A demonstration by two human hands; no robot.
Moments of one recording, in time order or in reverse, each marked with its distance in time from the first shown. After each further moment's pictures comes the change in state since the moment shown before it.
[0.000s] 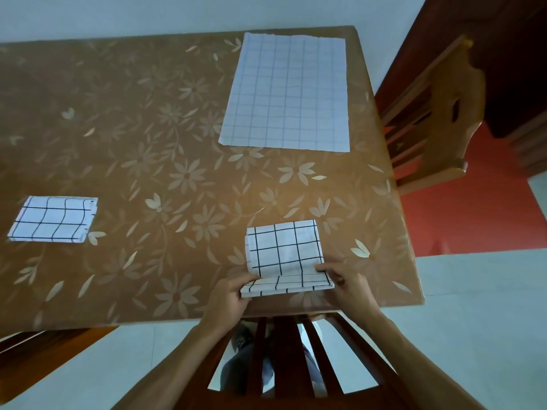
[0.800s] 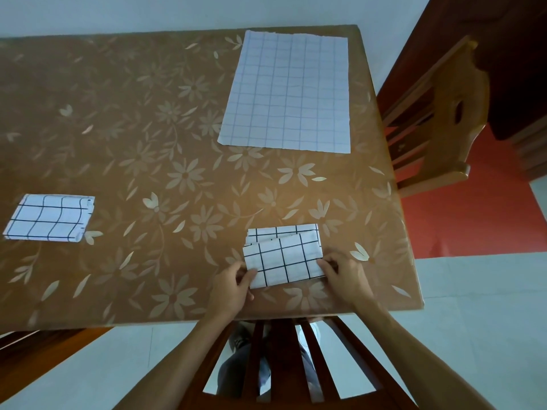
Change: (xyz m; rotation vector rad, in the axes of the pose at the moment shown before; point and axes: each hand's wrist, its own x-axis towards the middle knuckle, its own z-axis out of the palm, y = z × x) left_hand 0.025 0.016 0.009 -0.067 0.045 -0.367; right_hand 0.036 -0.004 -0.003 -0.211 -0.029 0.102
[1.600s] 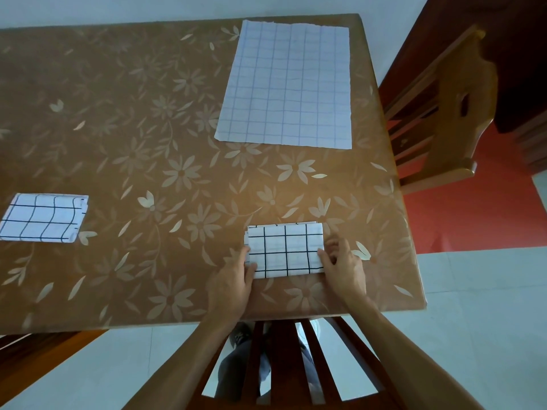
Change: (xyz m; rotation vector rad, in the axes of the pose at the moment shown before) left_hand 0.008 0.001 0.009 0.420 0.203 0.234; right_hand 0.007 -0.017 0.009 0.055 0.169 0.157
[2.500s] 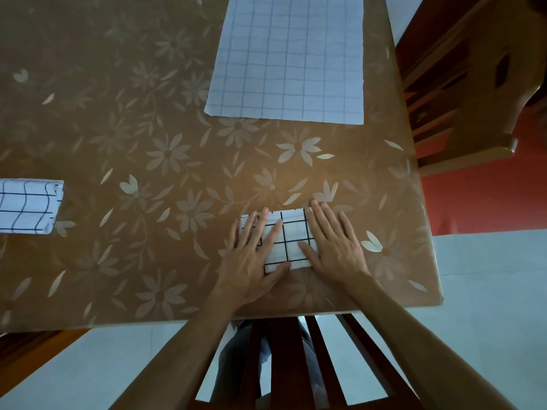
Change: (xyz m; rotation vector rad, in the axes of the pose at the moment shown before) left_hand 0.037 0.009 0.024 0.397 -0.232 0.377; right_hand 0.033 0.012 0.026 -0.671 -0.102 -0.589
